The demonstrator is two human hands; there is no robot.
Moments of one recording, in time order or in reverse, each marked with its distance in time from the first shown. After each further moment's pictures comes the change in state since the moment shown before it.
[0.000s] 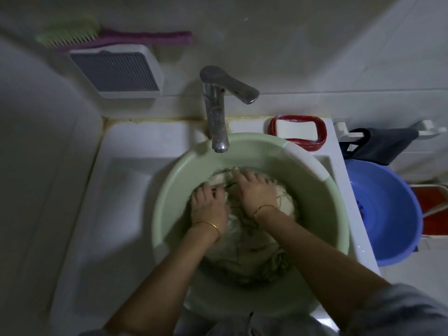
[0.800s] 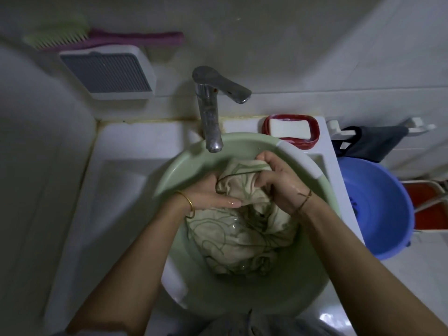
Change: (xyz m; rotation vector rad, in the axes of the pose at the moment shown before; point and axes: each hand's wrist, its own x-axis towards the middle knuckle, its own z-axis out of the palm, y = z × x) left_hand 0.038 -0.014 -0.056 -0.915 -0.483 0.221; right_hand -0.034 0.019 -0.091 1.697 -0.092 0.048
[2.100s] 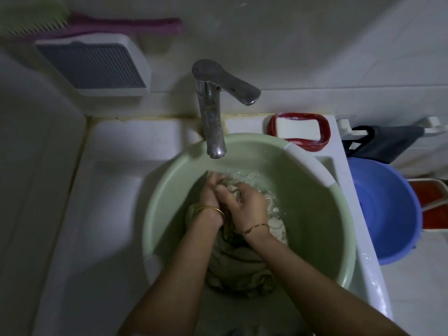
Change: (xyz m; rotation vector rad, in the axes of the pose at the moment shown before) left_hand 0.033 -0.006 0.046 -1.191 0.560 -0.413; right_hand 0.022 0.080 0.043 -0.822 0.422 -0.012
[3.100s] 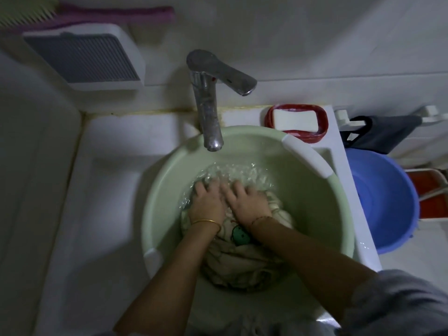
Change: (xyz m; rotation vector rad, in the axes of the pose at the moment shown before) left_hand 0.001 -0.025 -0.036 1.634 0.231 0.586; right_hand 0.021 0.058 0.017 -1.005 -0.324 -0.363
